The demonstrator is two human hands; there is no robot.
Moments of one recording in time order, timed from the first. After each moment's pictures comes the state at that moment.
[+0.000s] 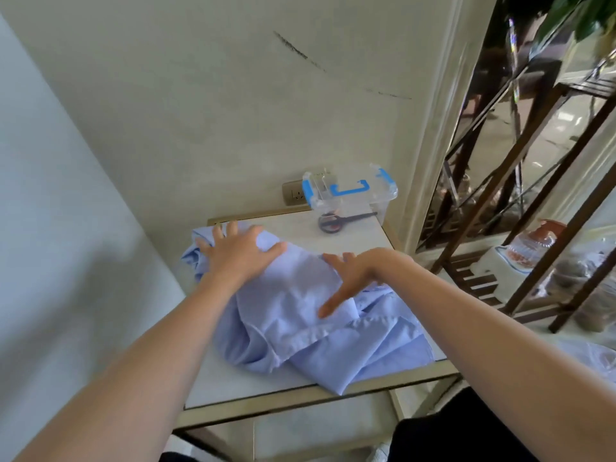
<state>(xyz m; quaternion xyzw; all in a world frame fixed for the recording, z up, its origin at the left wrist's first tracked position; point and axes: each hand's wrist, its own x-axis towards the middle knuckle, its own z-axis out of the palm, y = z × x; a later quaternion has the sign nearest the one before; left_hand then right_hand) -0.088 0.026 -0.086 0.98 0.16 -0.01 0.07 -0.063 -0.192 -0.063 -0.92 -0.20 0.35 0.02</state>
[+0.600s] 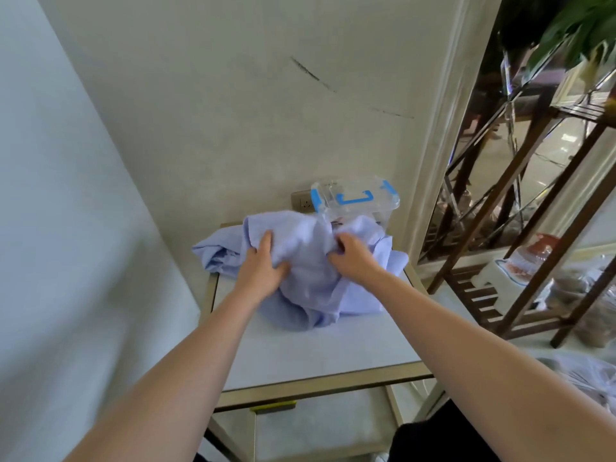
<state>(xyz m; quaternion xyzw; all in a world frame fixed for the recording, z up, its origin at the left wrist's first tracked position) -0.108 0.018 -0.114 0.95 0.14 0.04 0.29 -0.054 -0.173 -0.110 -0.91 -0.15 0.04 0.39</state>
